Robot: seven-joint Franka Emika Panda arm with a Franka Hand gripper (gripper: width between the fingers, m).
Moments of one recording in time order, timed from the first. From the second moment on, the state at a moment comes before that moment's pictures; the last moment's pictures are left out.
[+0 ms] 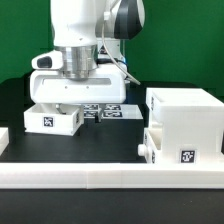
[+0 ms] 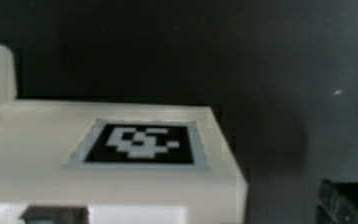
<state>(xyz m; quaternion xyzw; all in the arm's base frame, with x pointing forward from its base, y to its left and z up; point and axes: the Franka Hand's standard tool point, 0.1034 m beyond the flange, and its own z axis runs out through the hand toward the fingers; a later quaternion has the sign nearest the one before) 0.405 -0.071 0.006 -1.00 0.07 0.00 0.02</state>
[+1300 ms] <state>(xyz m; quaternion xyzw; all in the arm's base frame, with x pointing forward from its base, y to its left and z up) 0.420 -0.052 0.017 -1.00 0.03 -0.01 0.03</state>
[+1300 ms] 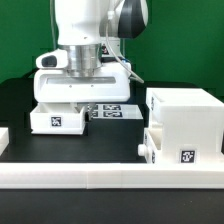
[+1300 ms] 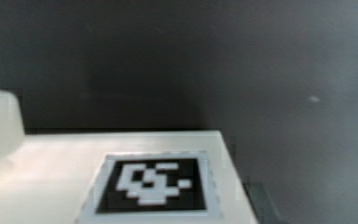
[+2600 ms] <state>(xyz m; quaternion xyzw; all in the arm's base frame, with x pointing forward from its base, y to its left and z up) 0.484 -0.016 0.062 -0.95 -0.31 -0.02 0.02</state>
